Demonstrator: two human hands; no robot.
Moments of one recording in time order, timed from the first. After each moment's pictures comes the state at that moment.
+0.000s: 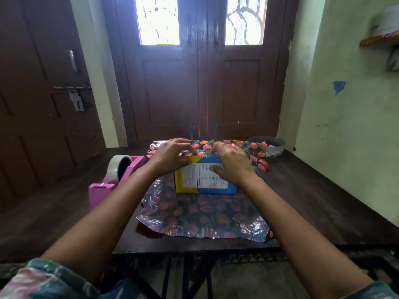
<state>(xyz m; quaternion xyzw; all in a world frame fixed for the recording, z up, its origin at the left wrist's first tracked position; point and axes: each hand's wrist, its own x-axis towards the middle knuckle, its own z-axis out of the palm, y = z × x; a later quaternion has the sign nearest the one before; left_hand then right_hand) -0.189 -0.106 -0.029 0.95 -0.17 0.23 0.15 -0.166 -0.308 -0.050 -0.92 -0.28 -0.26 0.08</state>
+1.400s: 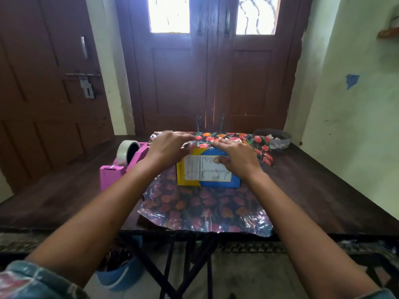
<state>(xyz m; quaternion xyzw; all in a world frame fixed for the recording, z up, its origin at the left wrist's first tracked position) -0.232 -0.114 -0.024 0.96 -0.10 0.26 0.03 -0.186 -0.310 -0.050 -0.92 -0.29 -0.23 0.11</state>
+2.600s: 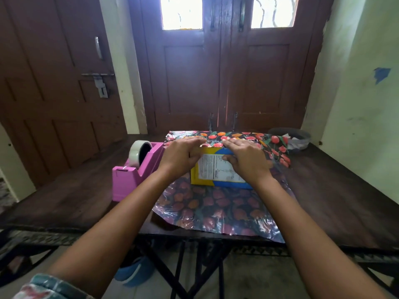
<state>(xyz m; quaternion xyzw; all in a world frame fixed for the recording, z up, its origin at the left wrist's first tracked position) -0.228 -0.108 -0.049 0.93 -0.08 0.30 0.19 -0.178 -0.292 -0.062 -0.89 -0.30 -0.29 0.16</state>
